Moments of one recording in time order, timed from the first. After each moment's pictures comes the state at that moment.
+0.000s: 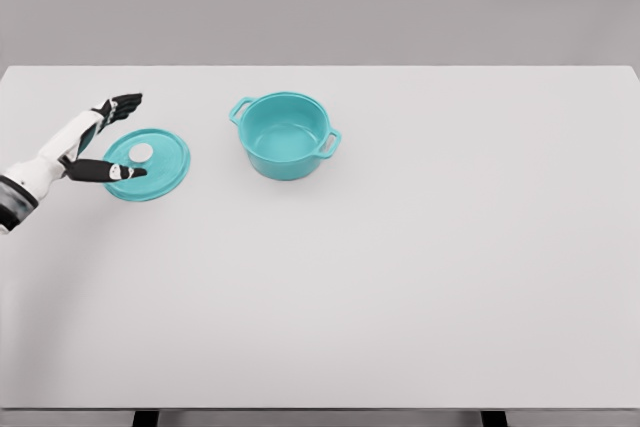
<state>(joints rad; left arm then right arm) -0.48 0.72 -0.65 -1.01 0.37 -0.49 -0.20 0.01 0.00 0.09 0.11 0.06 -0.28 0.40</state>
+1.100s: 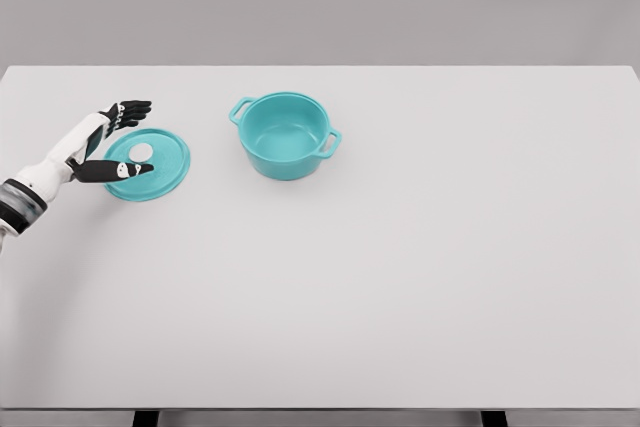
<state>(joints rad) -0.48 0.70 -0.66 -1.00 0.41 -0.48 -0.20 0.01 0.00 0.09 0.11 0.06 -0.28 0.40</state>
